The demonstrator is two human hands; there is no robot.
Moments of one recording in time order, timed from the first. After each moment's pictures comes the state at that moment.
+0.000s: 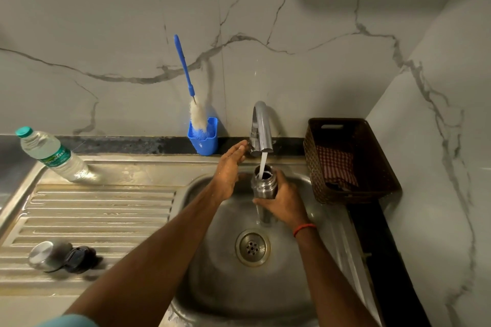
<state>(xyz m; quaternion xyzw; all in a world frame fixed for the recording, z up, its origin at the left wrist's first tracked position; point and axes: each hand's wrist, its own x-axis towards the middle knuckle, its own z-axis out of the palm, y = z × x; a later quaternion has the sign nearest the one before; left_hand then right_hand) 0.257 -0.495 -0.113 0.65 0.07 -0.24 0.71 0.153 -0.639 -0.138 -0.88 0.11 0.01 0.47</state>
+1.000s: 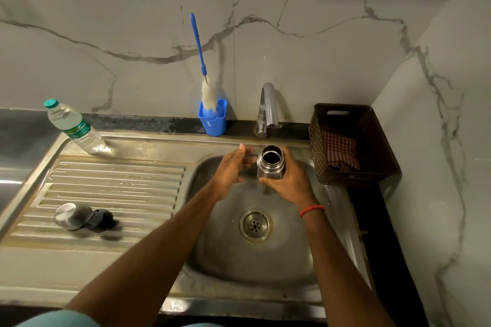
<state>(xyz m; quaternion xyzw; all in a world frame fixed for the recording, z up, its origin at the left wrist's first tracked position) 0.191 -0.462 -0.111 0.71 0.00 -0.25 0.66 0.130 -0.640 -0.109 -0.86 0.04 -0.04 0.50</state>
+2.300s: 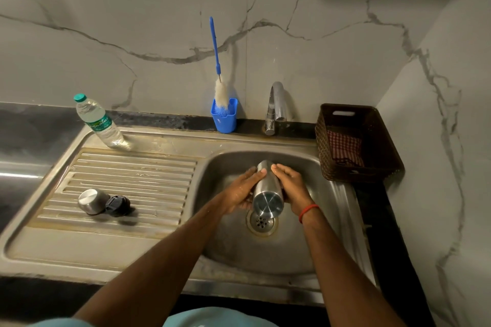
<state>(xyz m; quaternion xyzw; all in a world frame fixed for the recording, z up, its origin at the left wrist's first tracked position) 0.142 -0.448 -0.137 0.66 0.04 -0.40 0.63 0.112 -0.609 -0.138 -0.65 0.26 0.08 0.71</state>
